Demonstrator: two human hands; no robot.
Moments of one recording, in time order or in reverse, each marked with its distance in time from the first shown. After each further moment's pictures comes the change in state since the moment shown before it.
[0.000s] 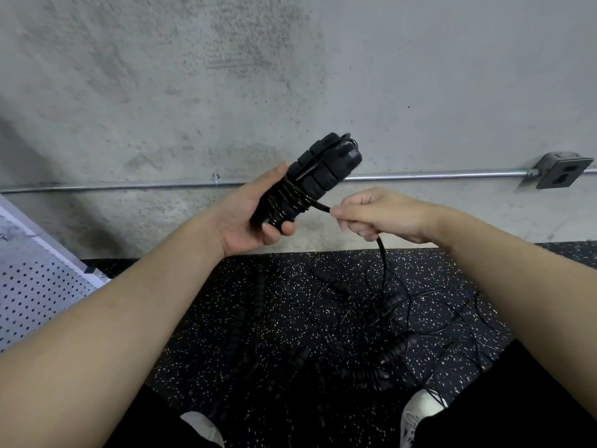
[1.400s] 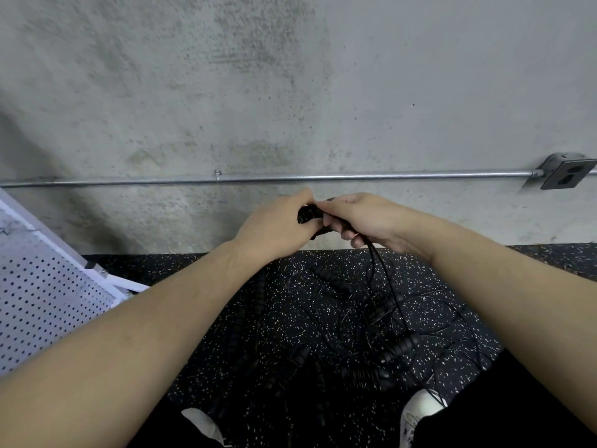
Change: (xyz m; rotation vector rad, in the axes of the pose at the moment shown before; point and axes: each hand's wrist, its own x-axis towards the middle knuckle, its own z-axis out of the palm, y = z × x) left_hand 0.029 -0.037 0.013 1.466 0.413 0.367; right_hand 0.017 -0.013 0.034 0.135 0.175 0.137
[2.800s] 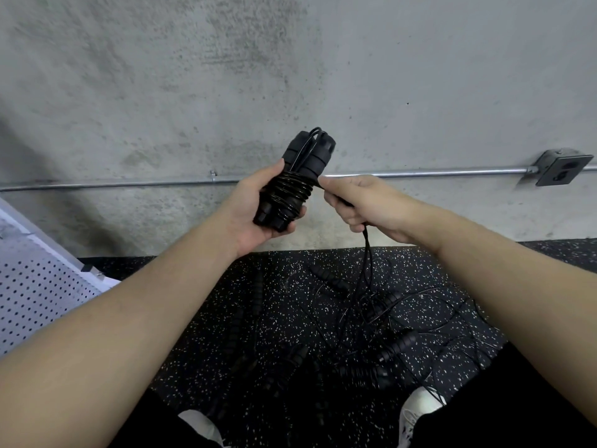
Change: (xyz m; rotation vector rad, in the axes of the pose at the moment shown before) left_hand -0.005 0.009 -0.036 -1.437 -0.118 -0.474; right_hand -0.009 -0.008 -0.013 0.050 0.001 -0.222
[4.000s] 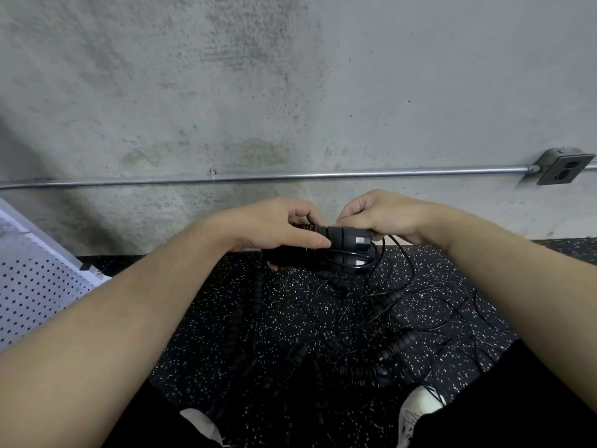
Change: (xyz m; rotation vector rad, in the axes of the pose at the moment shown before) left_hand 0.009 -0.007 -0.009 0.932 -0.382 0.032; right_hand 0.004 0.028 -0.023 -0.265 -0.080 0.222
